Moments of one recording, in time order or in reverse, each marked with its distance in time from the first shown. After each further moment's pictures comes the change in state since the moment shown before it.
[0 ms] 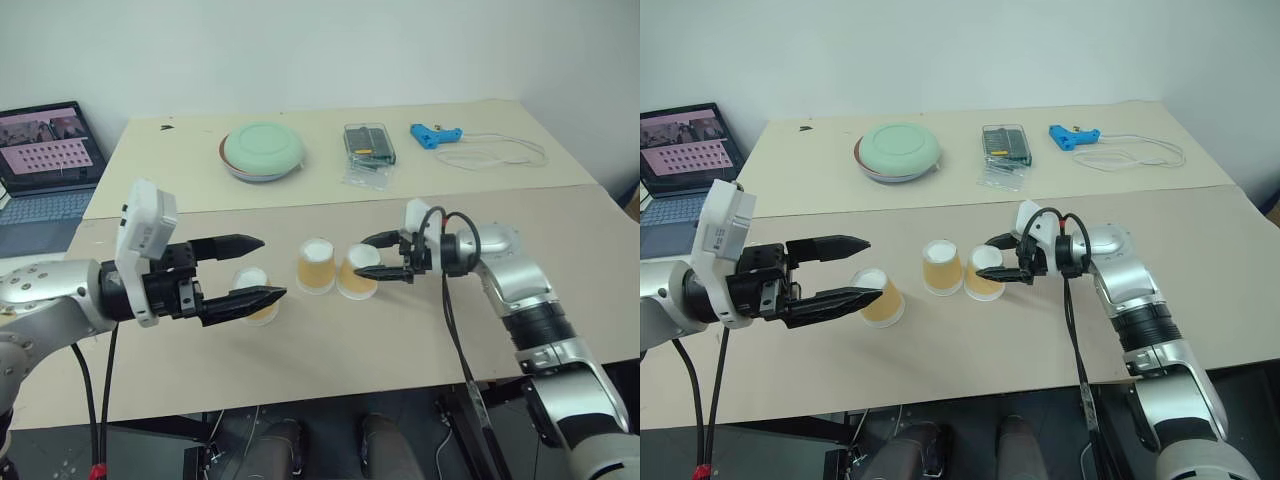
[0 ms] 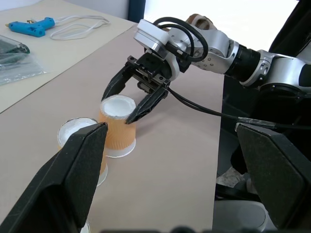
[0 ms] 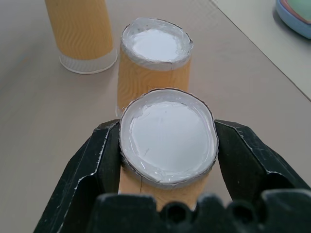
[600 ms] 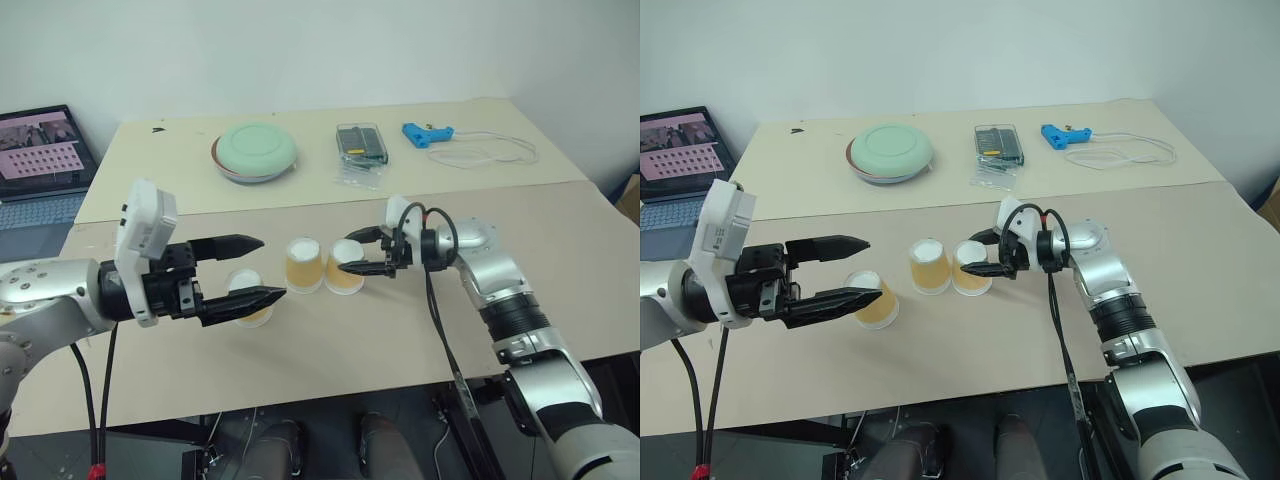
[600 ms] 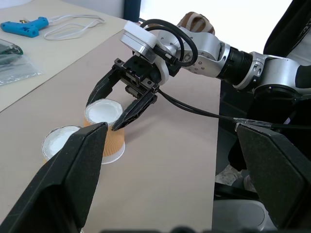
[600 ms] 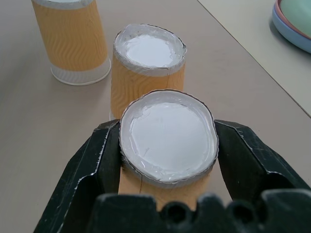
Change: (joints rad) left arm 0.000 0.007 0.000 0.000 -0.003 0.000 0.002; right arm -0.053 0.086 0.004 0.077 -0.060 -0.036 -0.011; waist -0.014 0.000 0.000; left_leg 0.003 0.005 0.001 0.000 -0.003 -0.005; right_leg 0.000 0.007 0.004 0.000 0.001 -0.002
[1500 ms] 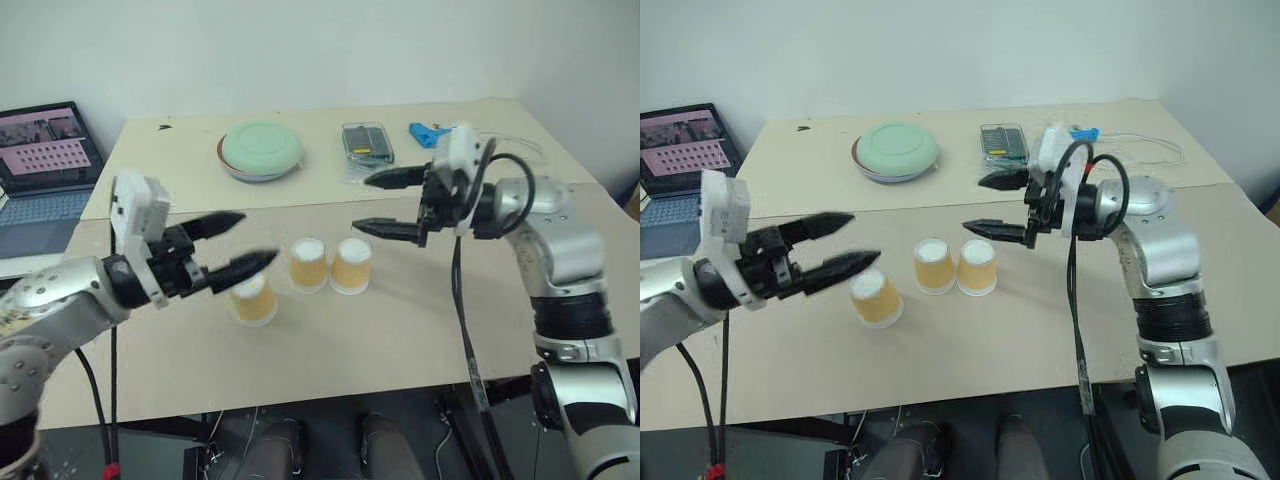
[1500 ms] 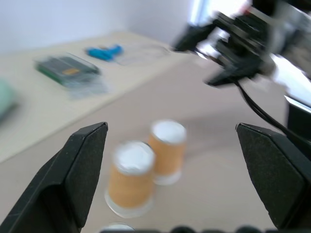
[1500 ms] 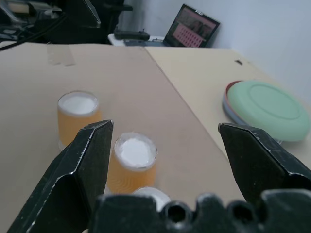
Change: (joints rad) left arm -0.013 -0.299 -0.006 -0.010 0.125 -0.083 0.449; right arm 0.041 -0.154 -0.215 -0.581 0.241 0.382 -0.092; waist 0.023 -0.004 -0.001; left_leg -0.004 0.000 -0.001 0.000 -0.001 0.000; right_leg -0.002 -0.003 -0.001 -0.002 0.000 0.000
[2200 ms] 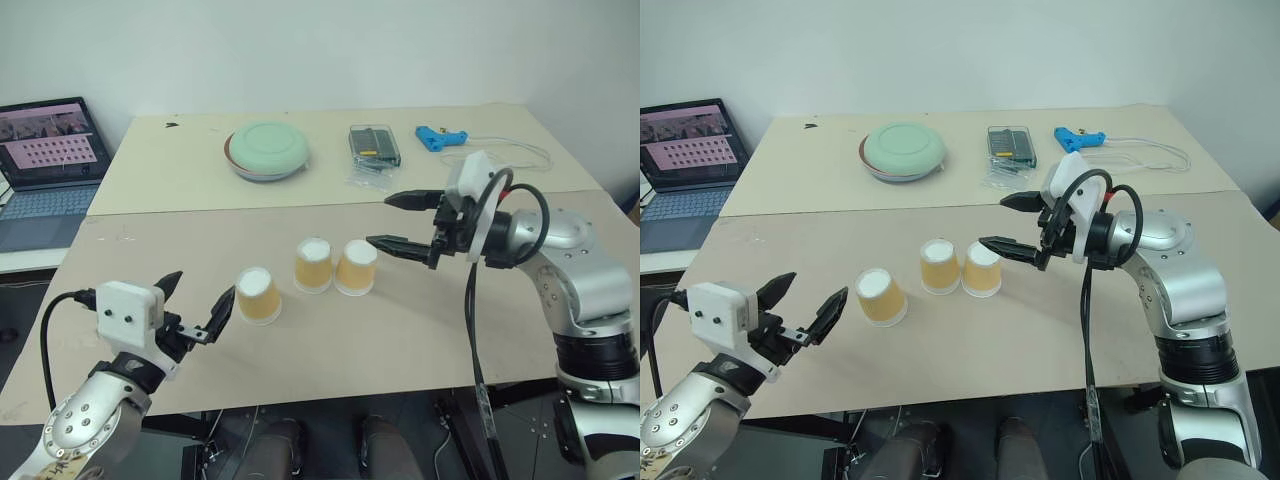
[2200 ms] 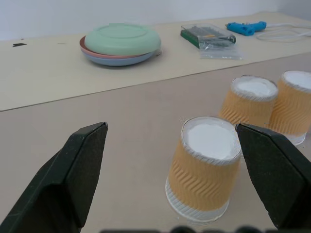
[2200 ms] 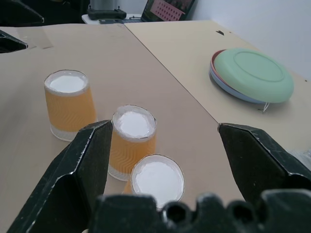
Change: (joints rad) left arm 0.622 -0.203 -0.070 -0.254 0.571 -0.286 0.060; right arm 0.150 -0.044 -0.025 -0.105 0.035 0.087 -0.128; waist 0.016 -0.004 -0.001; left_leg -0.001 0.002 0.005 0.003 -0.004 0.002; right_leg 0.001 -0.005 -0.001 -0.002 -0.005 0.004
